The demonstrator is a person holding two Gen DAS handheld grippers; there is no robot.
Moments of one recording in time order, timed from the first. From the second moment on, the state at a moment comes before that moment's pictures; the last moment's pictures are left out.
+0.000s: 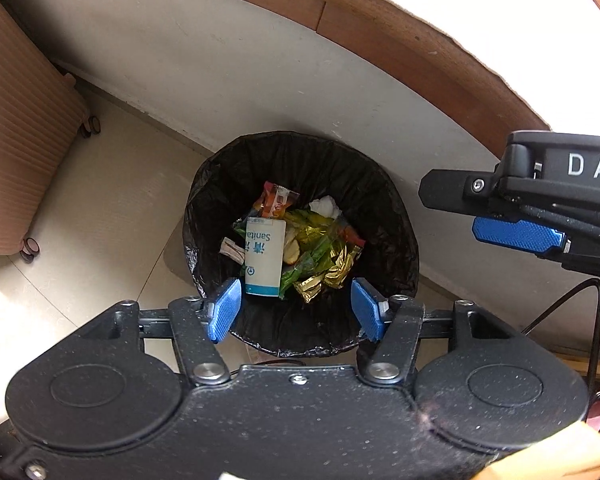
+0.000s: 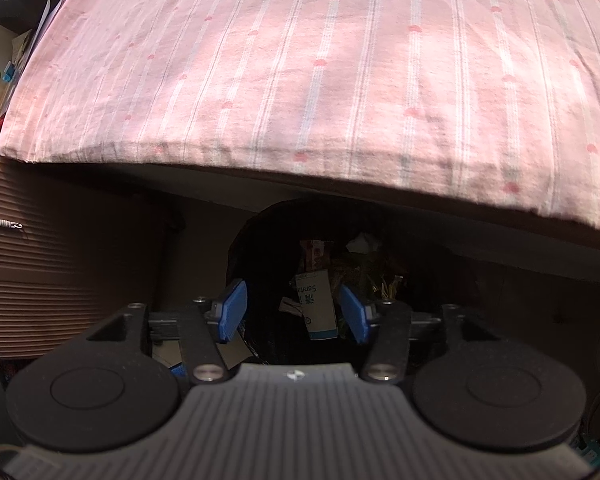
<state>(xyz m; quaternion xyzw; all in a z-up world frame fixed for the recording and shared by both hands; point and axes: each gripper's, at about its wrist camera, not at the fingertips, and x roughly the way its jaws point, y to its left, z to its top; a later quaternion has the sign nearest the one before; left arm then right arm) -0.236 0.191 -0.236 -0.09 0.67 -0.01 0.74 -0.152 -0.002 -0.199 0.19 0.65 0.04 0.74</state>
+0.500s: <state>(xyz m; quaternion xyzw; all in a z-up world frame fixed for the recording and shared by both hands) -0.237 0.190 -0.227 -0.09 0.65 -0.01 0.75 -0.156 -0.003 -0.199 0.19 0.65 0.04 0.74</state>
